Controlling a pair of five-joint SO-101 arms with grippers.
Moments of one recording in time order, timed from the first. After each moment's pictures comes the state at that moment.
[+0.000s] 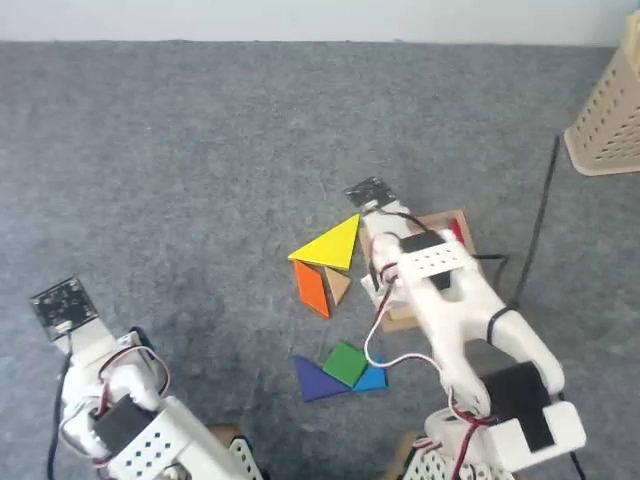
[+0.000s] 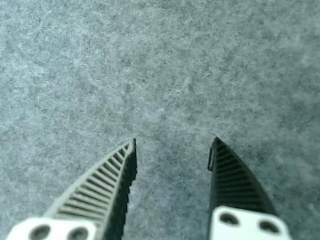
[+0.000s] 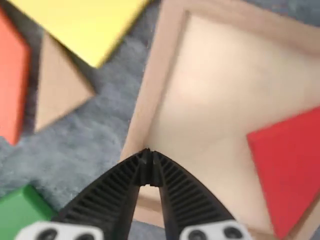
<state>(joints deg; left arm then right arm) -52.5 -103.8 97.6 72.2 -7.3 -24.4 -4.9 43.8 50.7 10.8</state>
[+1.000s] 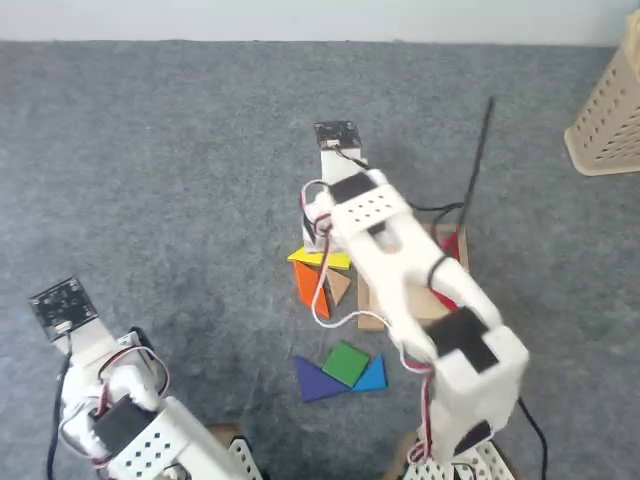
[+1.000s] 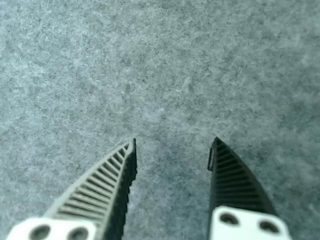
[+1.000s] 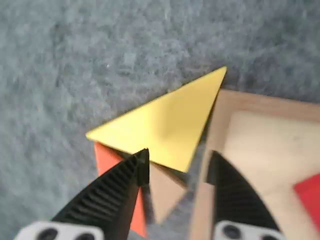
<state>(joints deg) -52.5 -103.8 97.6 72.2 -7.3 -34.0 18.4 3.0 65.0 -27.0</state>
